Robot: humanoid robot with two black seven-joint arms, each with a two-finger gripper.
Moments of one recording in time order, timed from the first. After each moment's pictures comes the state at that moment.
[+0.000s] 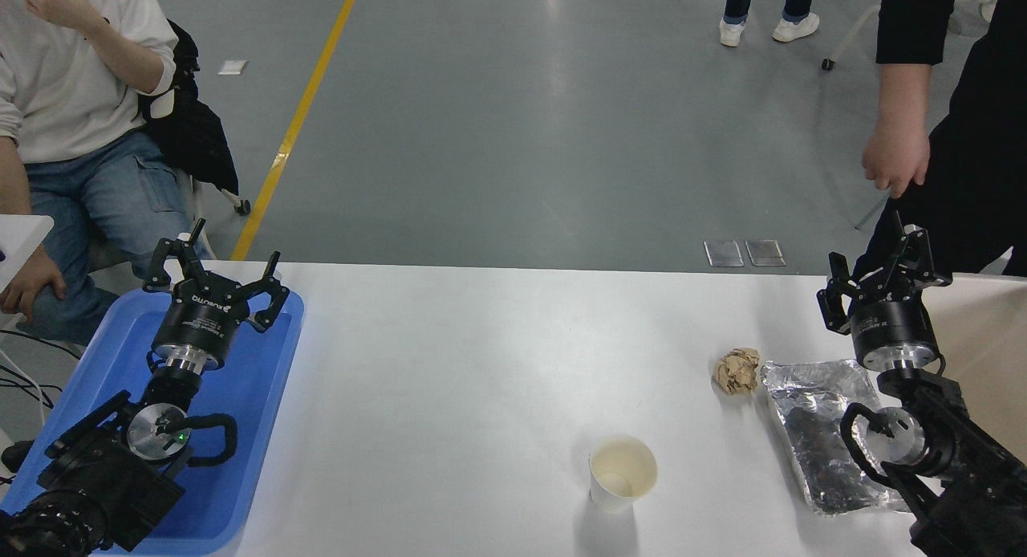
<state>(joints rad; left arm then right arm) -0.60 0.23 -0.89 -0.31 -0.14 -0.79 -0.37 0.36 -0.32 1.06 0.76 -0.41 0.08 0.60</state>
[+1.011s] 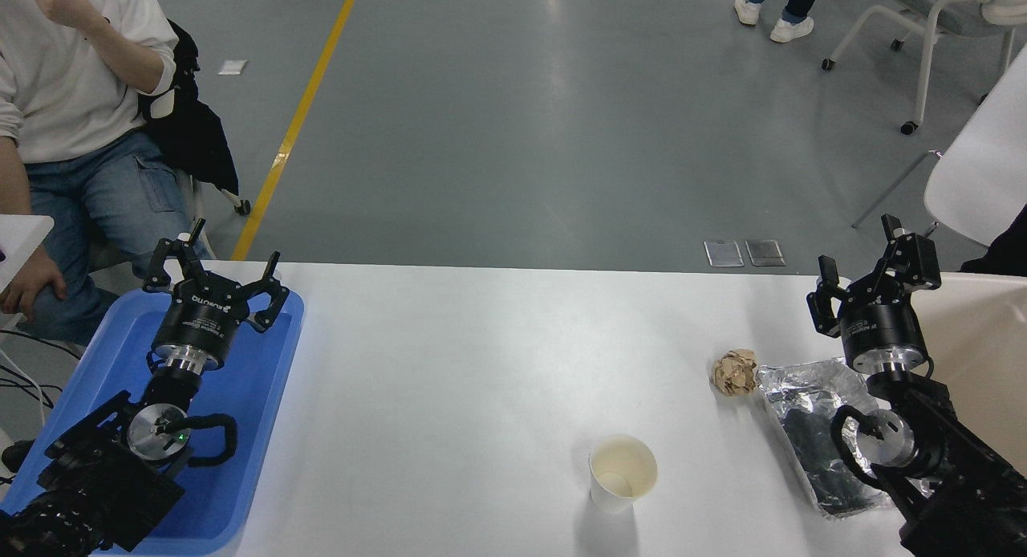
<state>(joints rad) -0.60 0.23 -0.89 -0.31 -0.14 -0.79 -0.37 0.36 -0.30 1.06 0.76 -0.41 0.08 0.60</state>
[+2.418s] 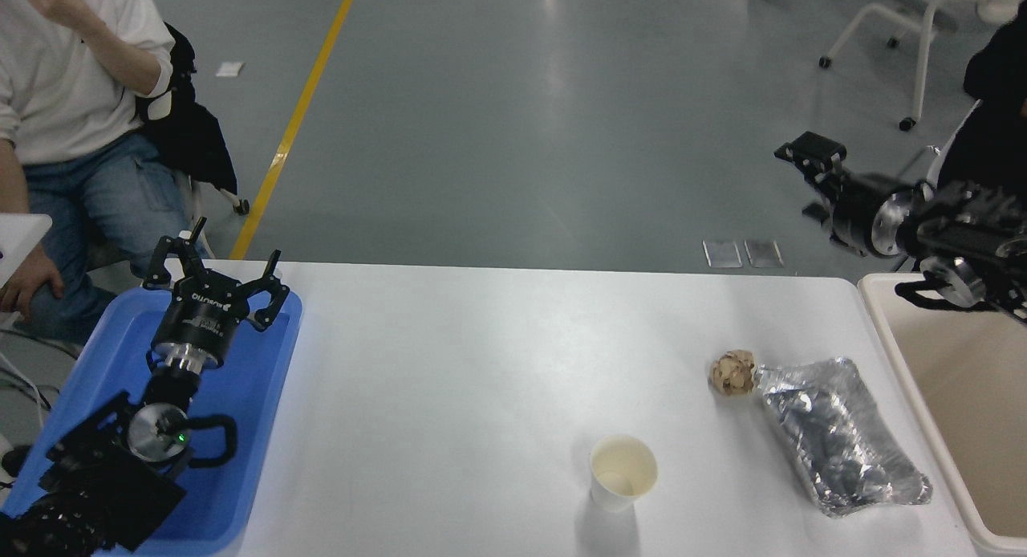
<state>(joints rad) -0.60 0.23 -0.89 -0.31 -0.14 -0.79 -0.36 1.45 -0.49 -0.86 0.81 0.05 0.07 0.15</state>
